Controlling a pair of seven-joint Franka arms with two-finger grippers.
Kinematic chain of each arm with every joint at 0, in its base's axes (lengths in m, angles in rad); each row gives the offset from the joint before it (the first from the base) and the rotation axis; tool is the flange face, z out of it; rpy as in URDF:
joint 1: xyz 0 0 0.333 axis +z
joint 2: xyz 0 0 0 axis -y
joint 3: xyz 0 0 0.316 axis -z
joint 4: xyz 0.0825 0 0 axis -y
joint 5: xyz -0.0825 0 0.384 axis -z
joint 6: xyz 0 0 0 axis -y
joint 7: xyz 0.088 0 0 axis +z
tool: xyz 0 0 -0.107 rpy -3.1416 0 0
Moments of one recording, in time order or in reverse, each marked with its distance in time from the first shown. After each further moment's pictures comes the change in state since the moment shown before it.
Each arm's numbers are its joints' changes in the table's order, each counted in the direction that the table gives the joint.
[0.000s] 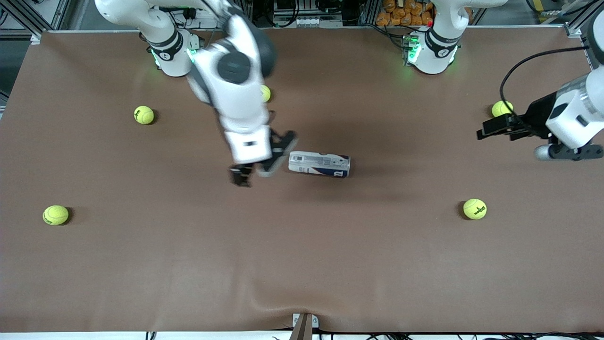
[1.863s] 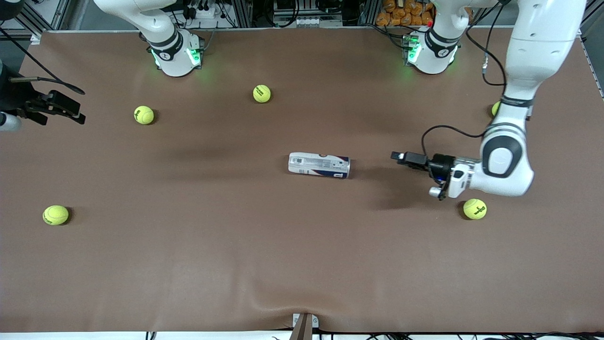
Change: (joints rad) left arm 0.018 -0.452 0.041 -0.297 0.793 0.102 -0.708; right arm -0.555 0.444 -0.006 -0.246 -0.084 -0.359 -0.339
